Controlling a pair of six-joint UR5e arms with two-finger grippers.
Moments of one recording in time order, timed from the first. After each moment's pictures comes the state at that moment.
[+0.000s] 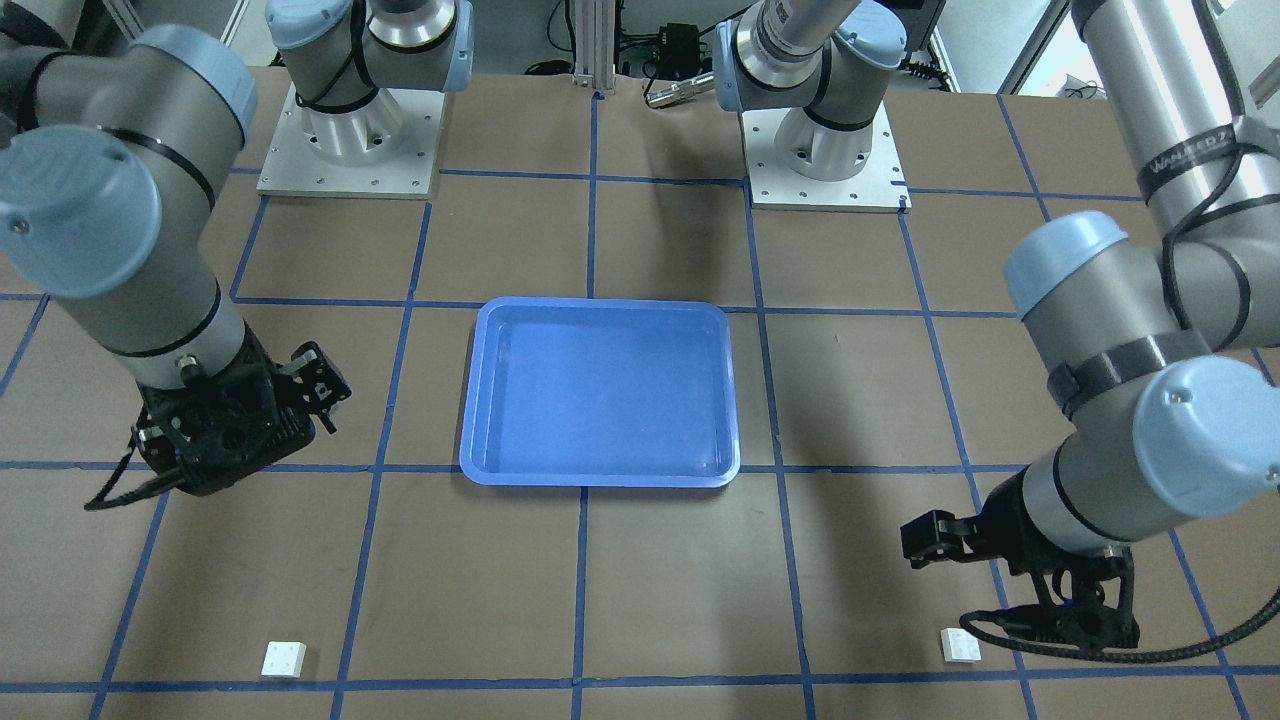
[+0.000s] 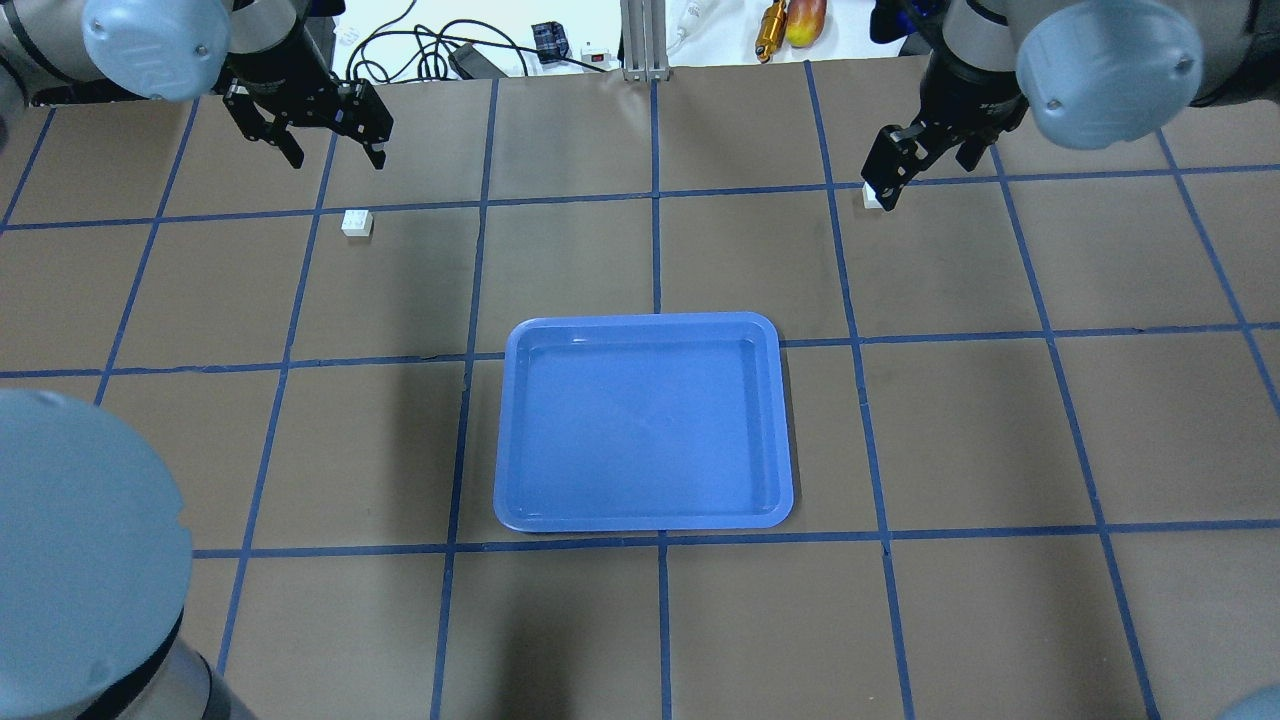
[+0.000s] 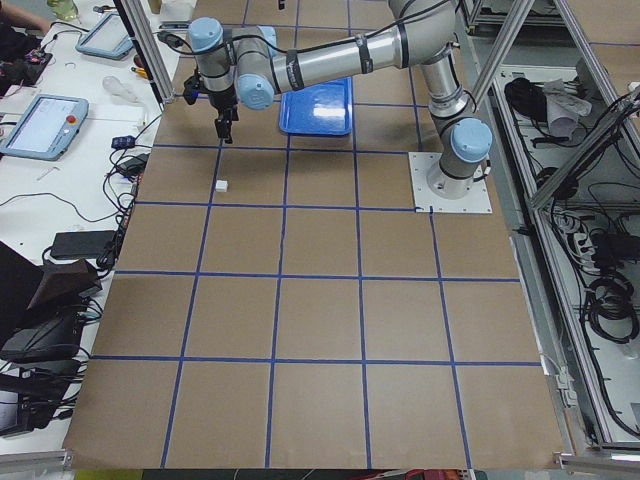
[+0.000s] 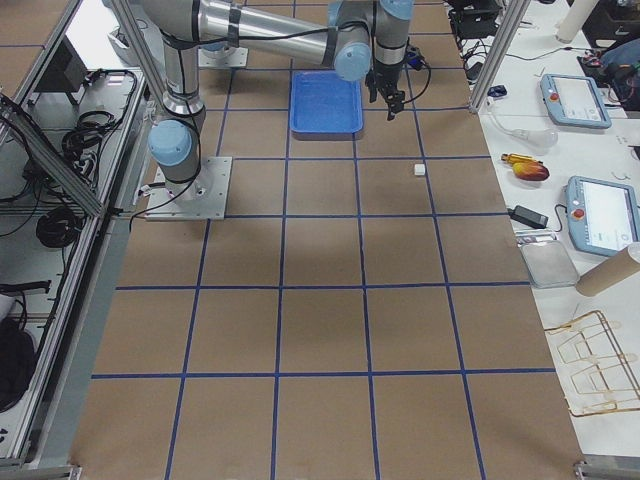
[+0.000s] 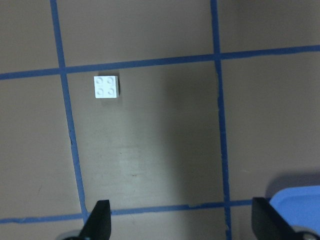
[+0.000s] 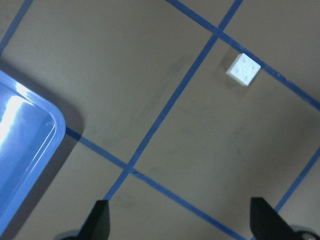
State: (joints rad) left arm -1.42 -2.14 -1.26 -1.32 1.59 0.23; right arm 1.54 -1.24 1.51 -1.89 -1.59 -0.69
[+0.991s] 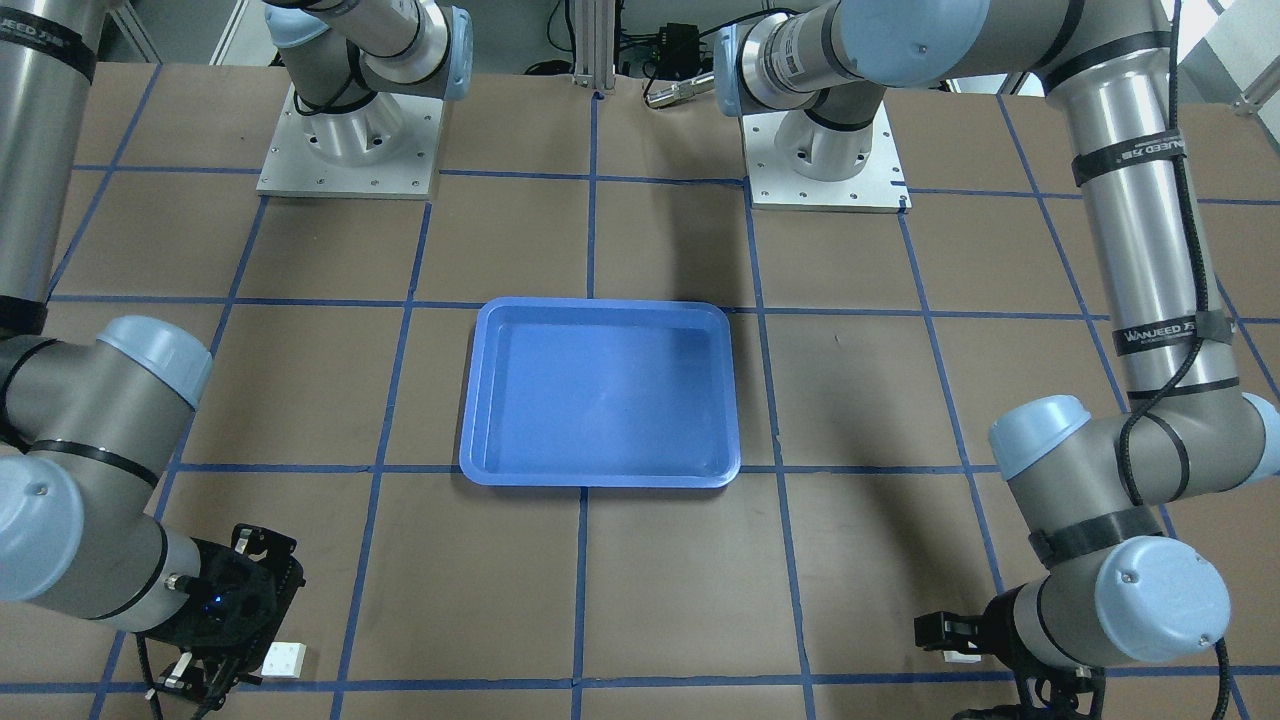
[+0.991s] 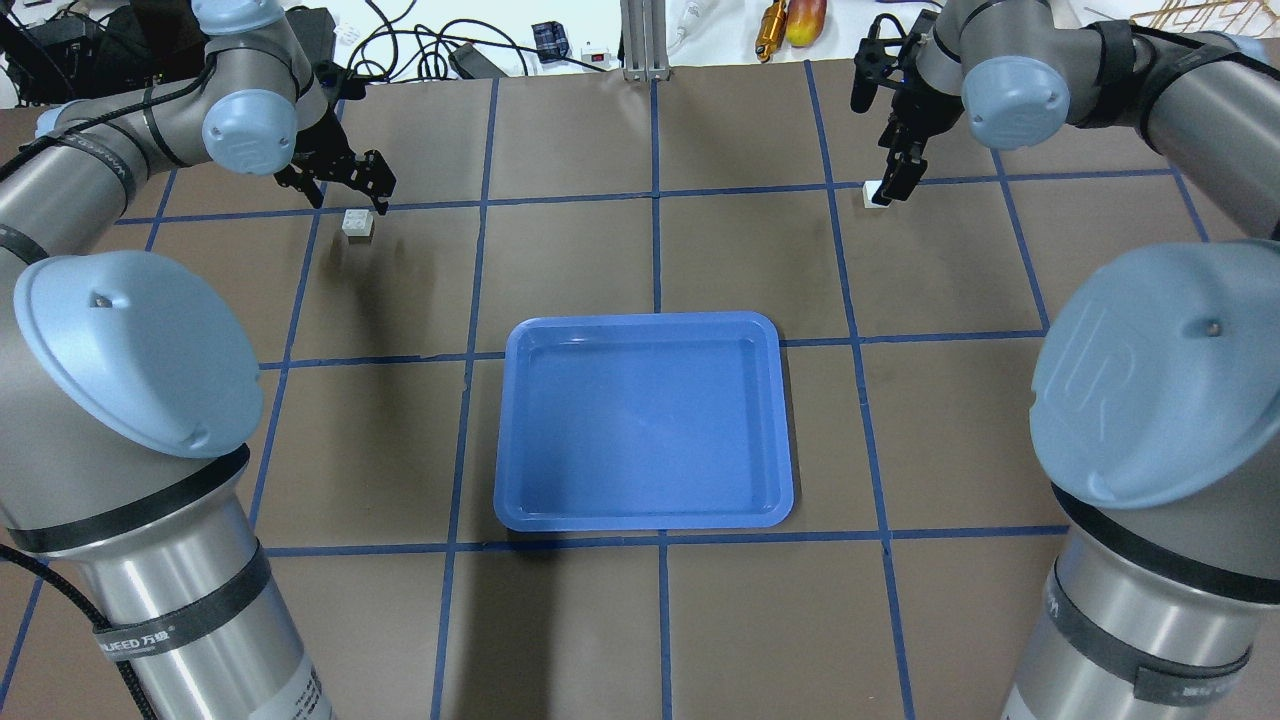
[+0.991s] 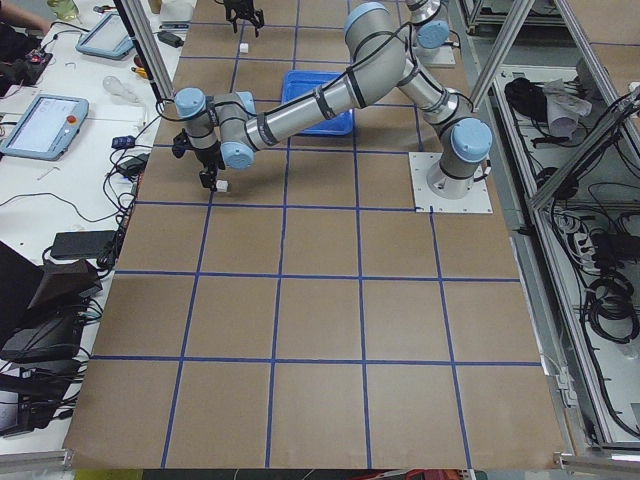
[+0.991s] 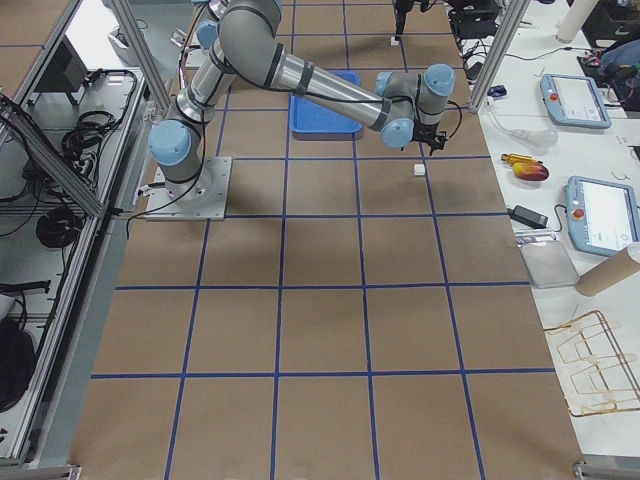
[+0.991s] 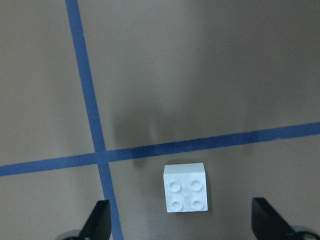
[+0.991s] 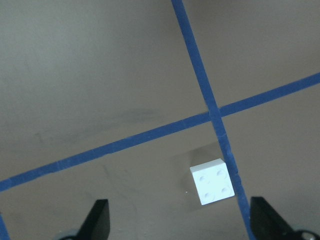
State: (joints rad) left arm -1.37 -2.37 -1.19 -1.17 1.62 0.34; right arm 1.43 -0.89 1.31 -2.02 -1.39 -1.48
